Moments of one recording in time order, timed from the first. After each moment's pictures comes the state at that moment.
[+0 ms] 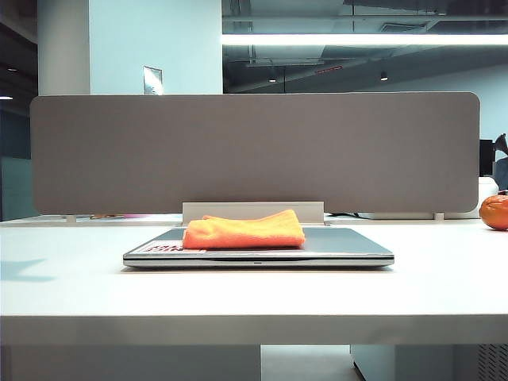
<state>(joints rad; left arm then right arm) -0.33 1.21 1.37 -0.49 -0.16 -0.06 0.07 0.00 0.62 -0.94 -0.31 0.42</state>
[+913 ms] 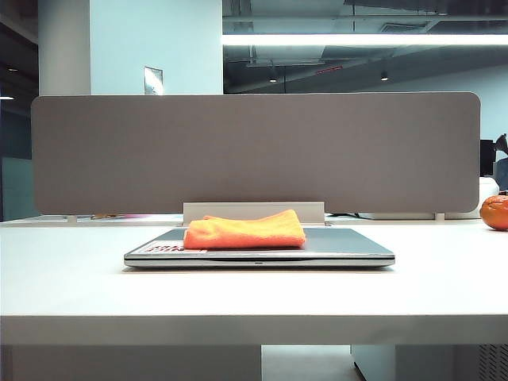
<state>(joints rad) -0.10 0.48 0.29 -0.10 -0.09 -0.11 0.07 0.00 0.62 -0.94 -0.31 0.42</state>
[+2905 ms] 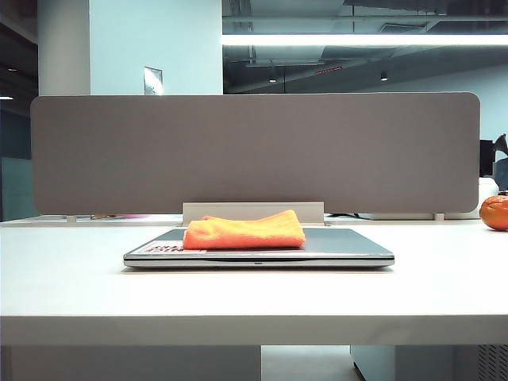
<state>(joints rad) -0.01 0.00 0.01 -0.18 -0.01 -0.04 0.07 0.00 0.60 -0.79 -0.31 0.37</state>
